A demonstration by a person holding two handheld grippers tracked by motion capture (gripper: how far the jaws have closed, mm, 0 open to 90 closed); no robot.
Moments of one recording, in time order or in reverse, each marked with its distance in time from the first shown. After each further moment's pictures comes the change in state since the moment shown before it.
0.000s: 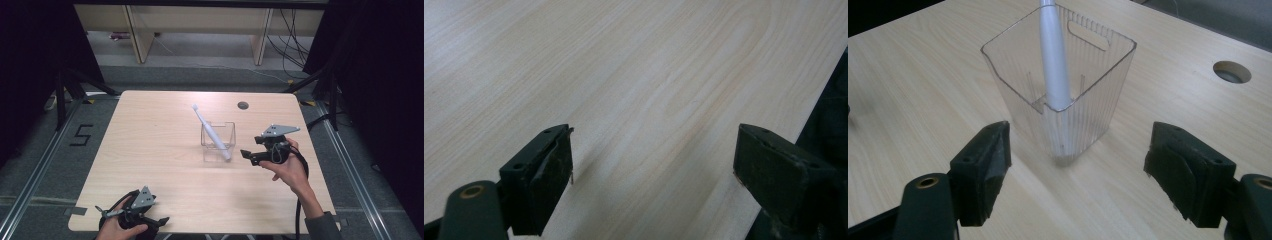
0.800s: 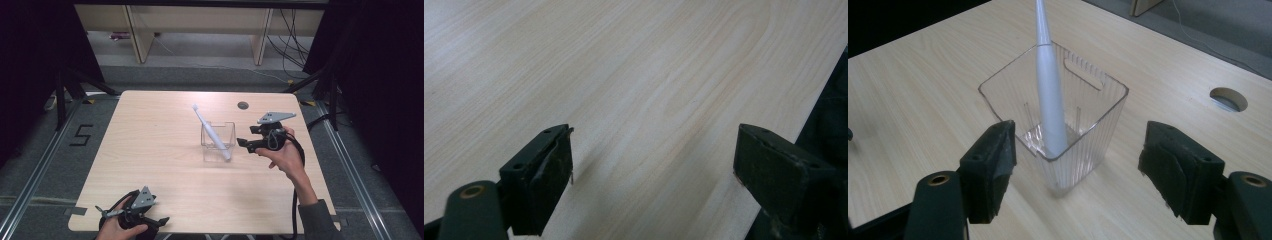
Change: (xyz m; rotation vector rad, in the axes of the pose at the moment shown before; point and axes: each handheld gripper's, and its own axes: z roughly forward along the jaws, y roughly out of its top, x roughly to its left) left arm -0.001 0.000 0.000 0.000 0.000 -0.019; right arm -0.008 0.033 0.005 -0.003 0.019 -0.013
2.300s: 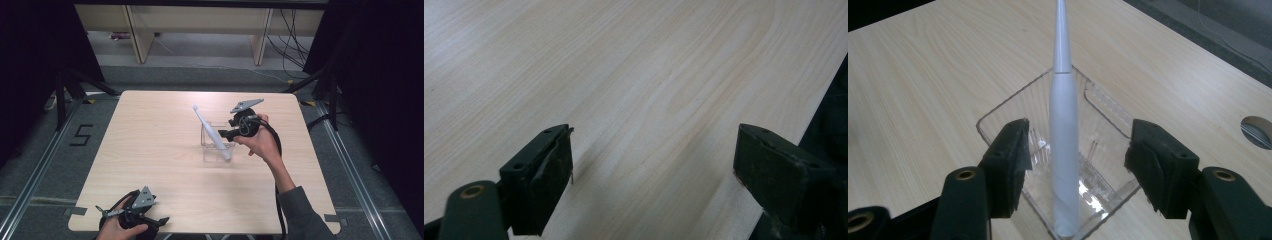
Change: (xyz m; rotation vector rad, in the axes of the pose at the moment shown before) left arm 0.002 0.000 0.001 0.008 0.004 0.018; right arm 0.016 0.046 0.053 0.114 0.016 -0.055
